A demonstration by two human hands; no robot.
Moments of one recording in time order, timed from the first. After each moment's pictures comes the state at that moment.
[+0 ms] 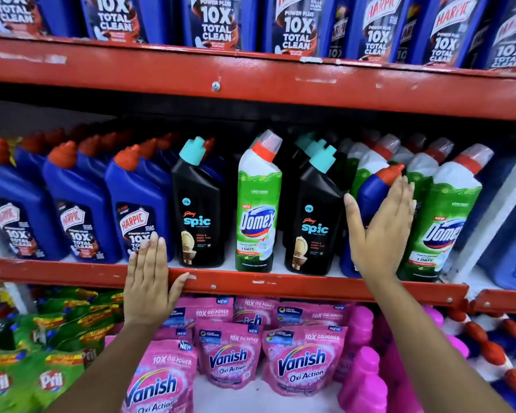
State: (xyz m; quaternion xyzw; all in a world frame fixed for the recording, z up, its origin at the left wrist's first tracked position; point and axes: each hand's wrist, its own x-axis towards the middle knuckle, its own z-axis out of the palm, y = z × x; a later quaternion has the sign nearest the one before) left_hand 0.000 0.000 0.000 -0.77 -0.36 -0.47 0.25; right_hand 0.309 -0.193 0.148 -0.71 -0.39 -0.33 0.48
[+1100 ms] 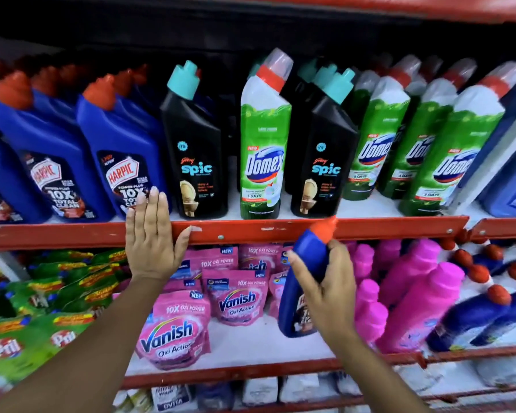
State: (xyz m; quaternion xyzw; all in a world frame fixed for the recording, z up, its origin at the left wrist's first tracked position) left_hand 0.005 0.013 -0.008 -0.72 -0.32 -0.52 0.31; right_hand 0.184 -0.235 0.022 -0.69 -0.44 -0.10 0.57
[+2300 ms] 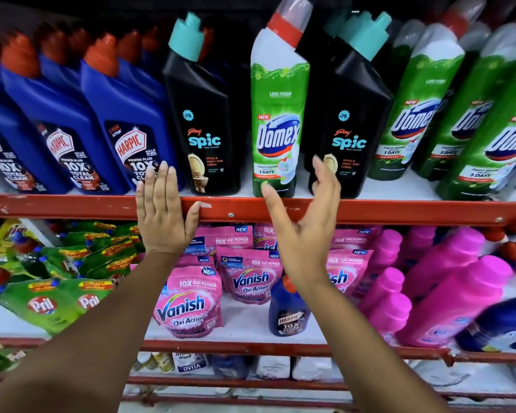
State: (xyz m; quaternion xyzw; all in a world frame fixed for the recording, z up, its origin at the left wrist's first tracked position) left_hand 0.006 0.008 -0.005 -0.71 -0.36 -0.51 0.31; right_hand 0.154 -0.177 0.069 -0.59 -0.42 -0.04 0.69
